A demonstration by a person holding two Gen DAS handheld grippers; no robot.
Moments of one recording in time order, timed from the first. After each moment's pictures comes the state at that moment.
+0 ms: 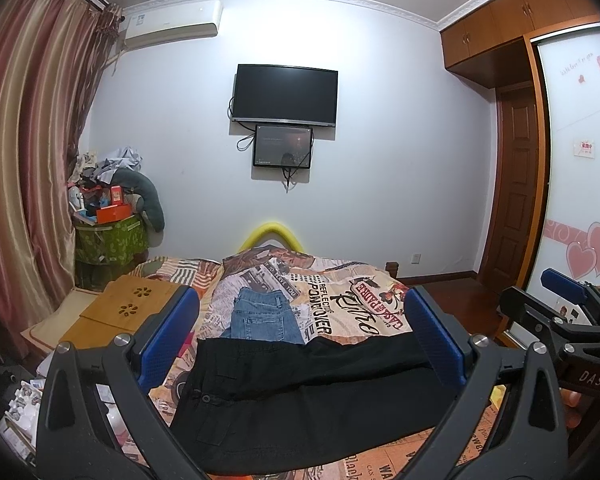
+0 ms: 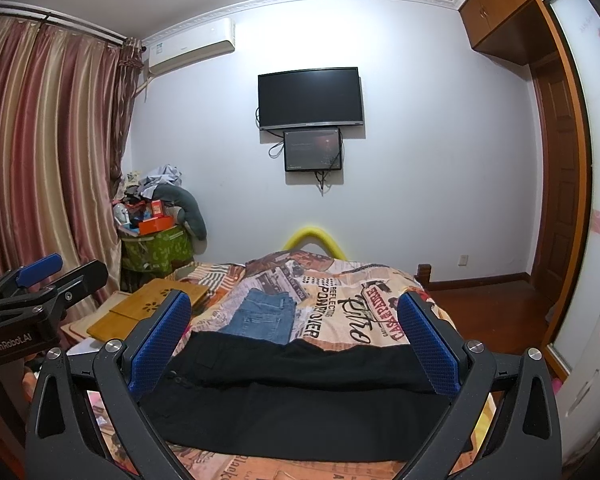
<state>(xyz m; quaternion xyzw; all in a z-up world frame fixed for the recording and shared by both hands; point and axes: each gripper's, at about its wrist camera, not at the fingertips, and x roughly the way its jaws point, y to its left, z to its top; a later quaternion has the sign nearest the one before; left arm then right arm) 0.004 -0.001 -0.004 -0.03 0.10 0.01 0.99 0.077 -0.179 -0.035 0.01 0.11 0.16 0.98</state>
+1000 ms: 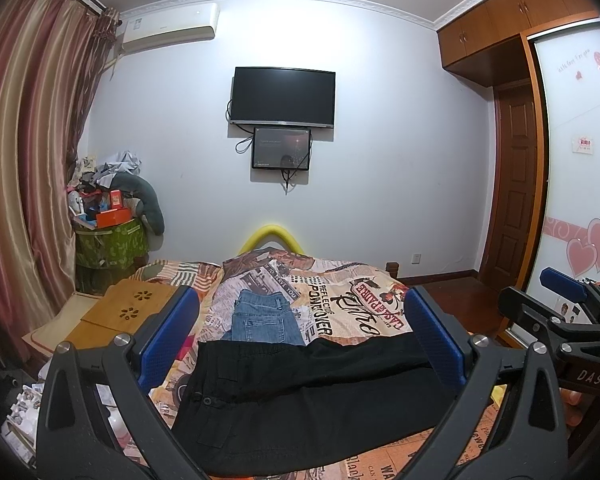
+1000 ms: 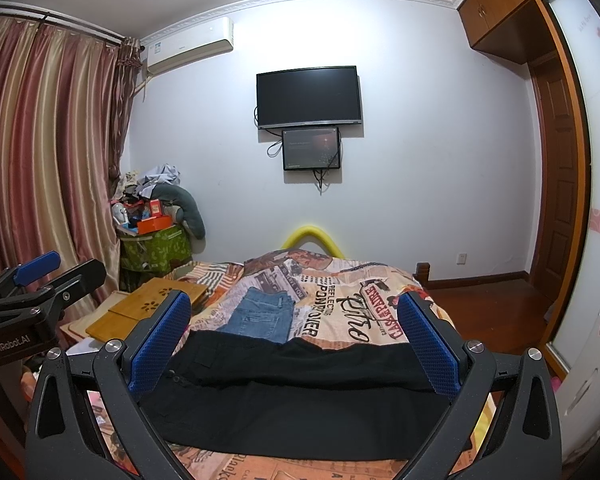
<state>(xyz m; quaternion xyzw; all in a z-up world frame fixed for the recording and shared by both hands) 0.004 -0.003 -0.002 -0.03 0.10 0.01 0.99 0.079 -0.181 -0.036 0.01 0.11 0.16 0.98</state>
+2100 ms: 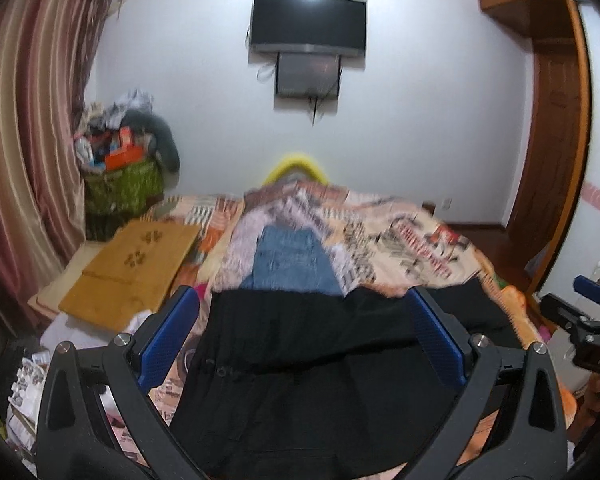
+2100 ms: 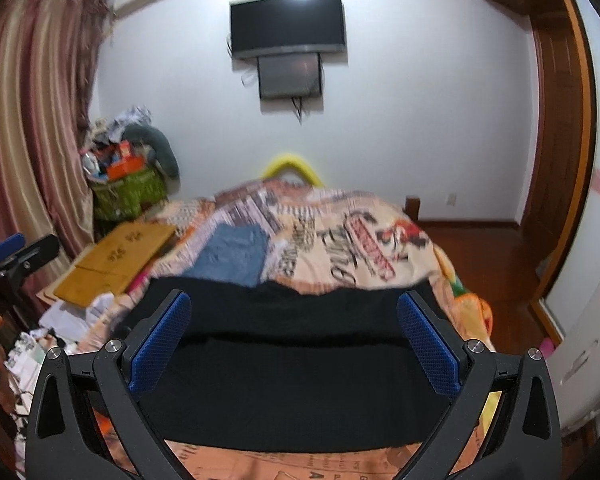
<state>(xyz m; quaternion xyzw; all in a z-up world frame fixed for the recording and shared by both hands) 0.134 0.052 -0.085 -0.04 0.24 0.05 0.97 0.179 -0.188 -0.127 0.00 0.26 0.12 0.96</state>
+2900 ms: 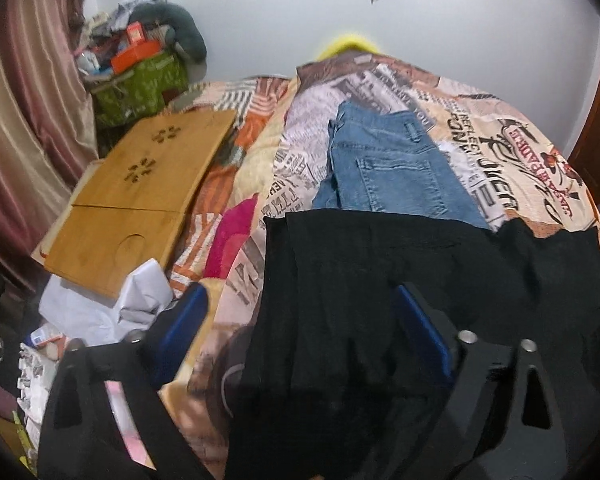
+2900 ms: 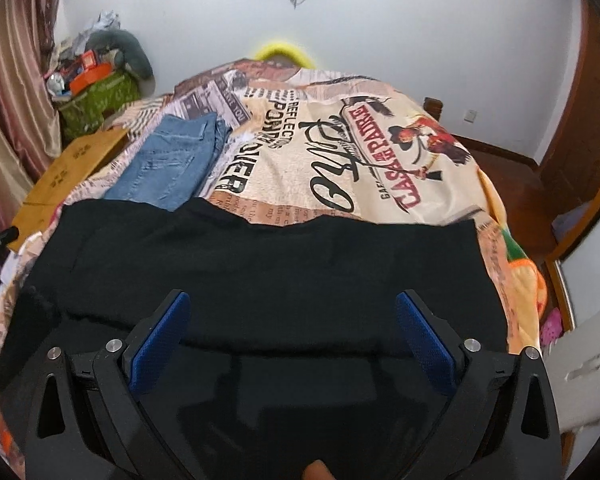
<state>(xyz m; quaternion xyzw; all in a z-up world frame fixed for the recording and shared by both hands) 0.321 0.181 -0.248 -0.04 0.43 0.11 0.89 0.345 -0.192 -0.214 -0.06 0.42 0.13 0.90</state>
